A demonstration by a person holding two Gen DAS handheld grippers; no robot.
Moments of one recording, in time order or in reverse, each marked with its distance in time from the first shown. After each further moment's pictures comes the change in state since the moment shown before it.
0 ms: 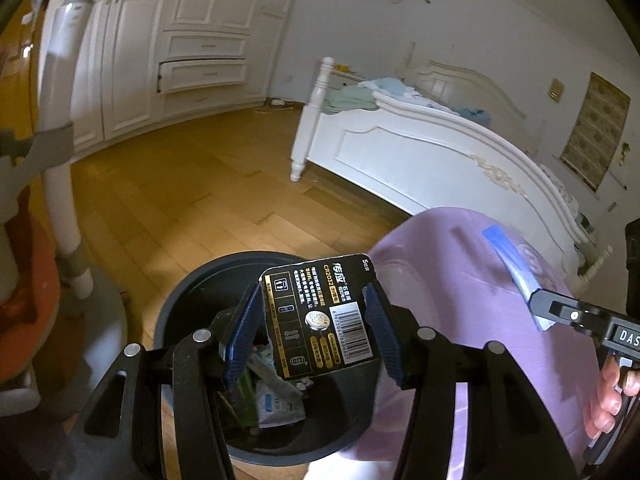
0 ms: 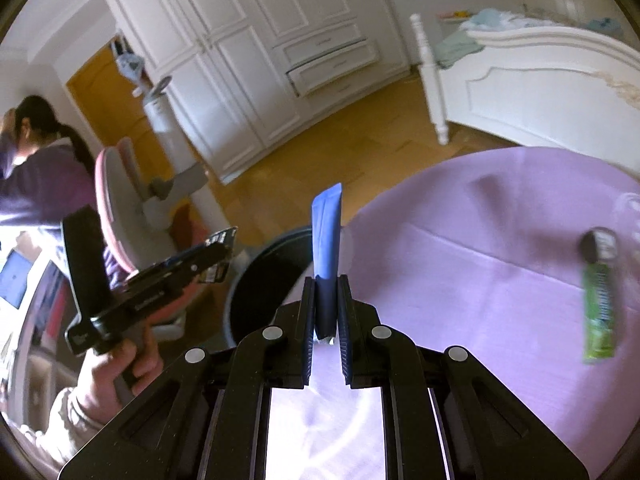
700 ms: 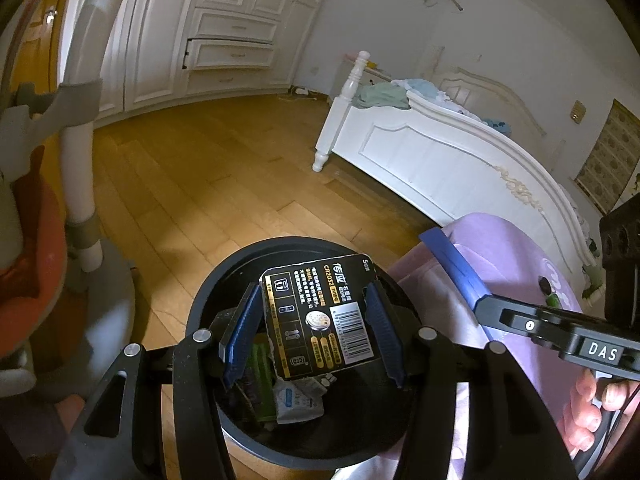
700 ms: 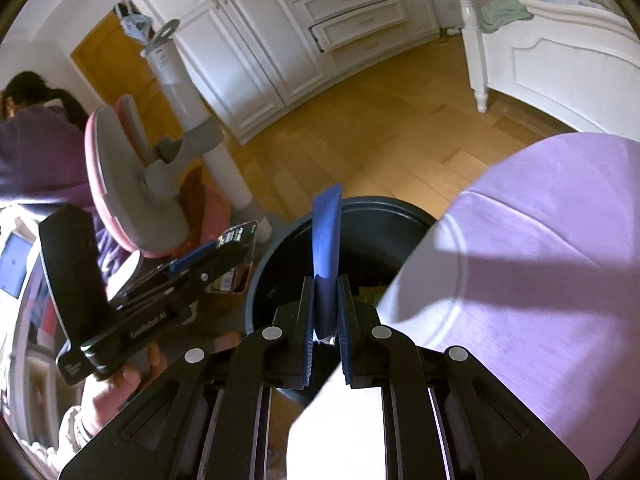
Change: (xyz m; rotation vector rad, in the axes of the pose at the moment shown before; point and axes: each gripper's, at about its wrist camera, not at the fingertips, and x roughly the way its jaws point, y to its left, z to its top) left arm 0.010 0.051 -0.002 -0.097 0.034 0.020; right arm 0.104 0.044 0.020 -0.031 0.142 0.051
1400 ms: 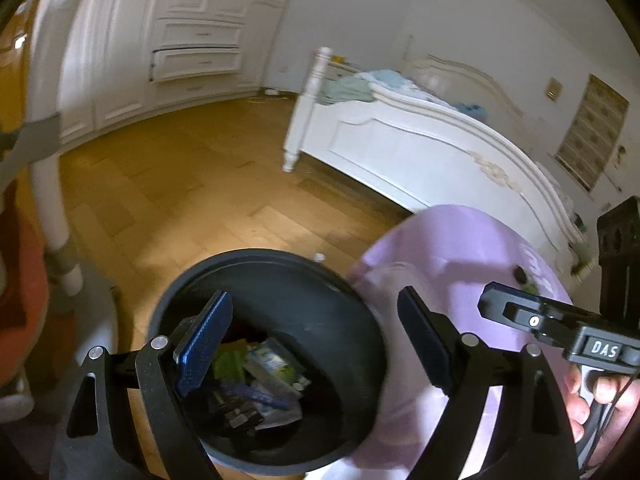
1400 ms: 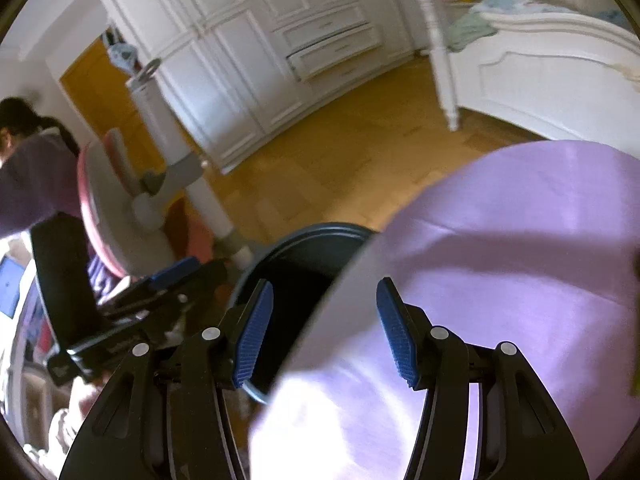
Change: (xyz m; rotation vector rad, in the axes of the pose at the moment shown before) left arm 0.002 -0.056 0.007 0.110 0.011 -0.077; right arm -0.058 -0.051 -0.021 0.060 -0.131 -0.084
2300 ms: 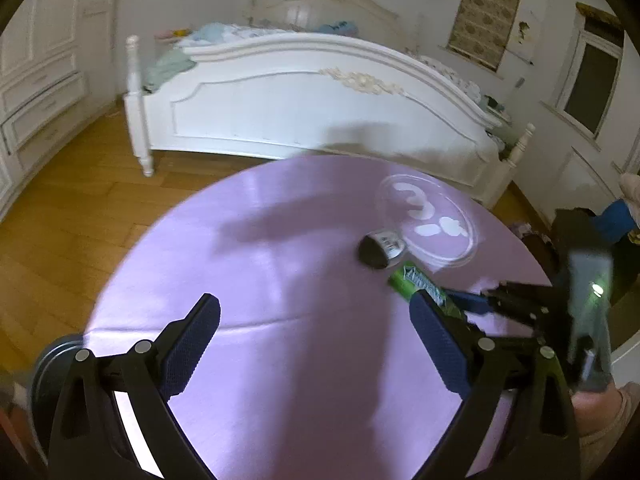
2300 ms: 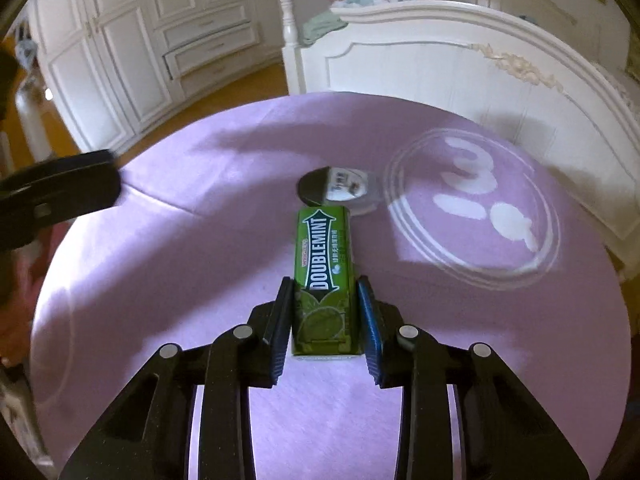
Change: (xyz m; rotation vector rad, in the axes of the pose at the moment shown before) left arm 0.107 -0.225 0.014 0.405 0.194 -0.261; right arm -0.077 -0.196 -0.066 0.054 0.008 -0.398
